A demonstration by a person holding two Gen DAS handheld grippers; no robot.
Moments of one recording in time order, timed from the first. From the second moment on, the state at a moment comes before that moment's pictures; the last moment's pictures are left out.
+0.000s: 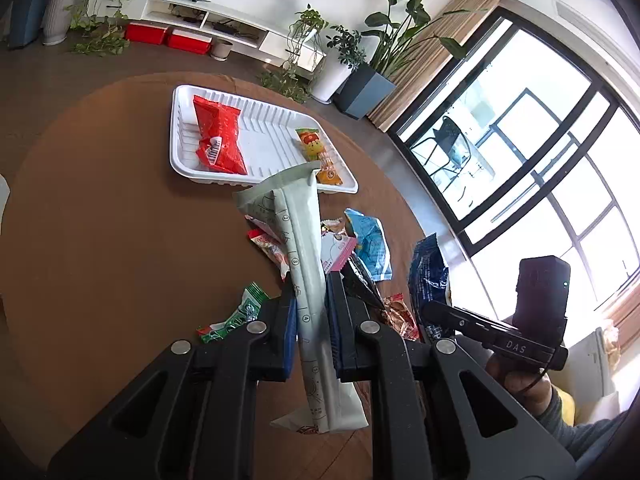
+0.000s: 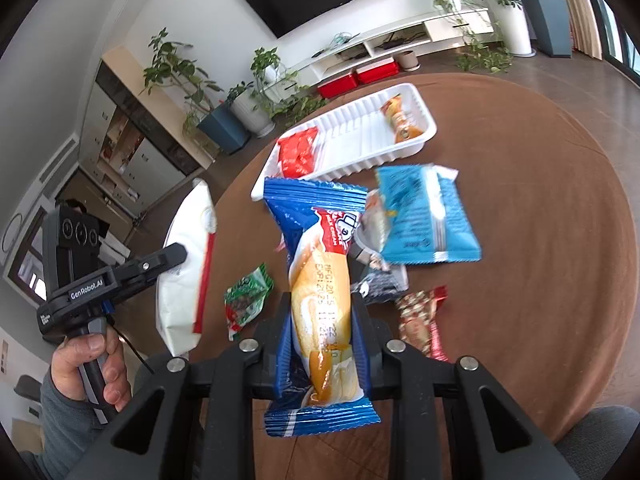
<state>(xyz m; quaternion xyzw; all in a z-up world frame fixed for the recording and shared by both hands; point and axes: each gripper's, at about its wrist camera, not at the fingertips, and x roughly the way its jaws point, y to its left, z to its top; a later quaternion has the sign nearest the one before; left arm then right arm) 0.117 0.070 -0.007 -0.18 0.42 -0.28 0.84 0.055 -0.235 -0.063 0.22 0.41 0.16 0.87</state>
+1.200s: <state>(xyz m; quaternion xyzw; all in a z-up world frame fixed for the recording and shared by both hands) 0.370 -0.007 -0.006 -0.09 0.46 -0.24 0.85 0.312 -0.236 -0.031 0.11 0.45 0.14 0.88</state>
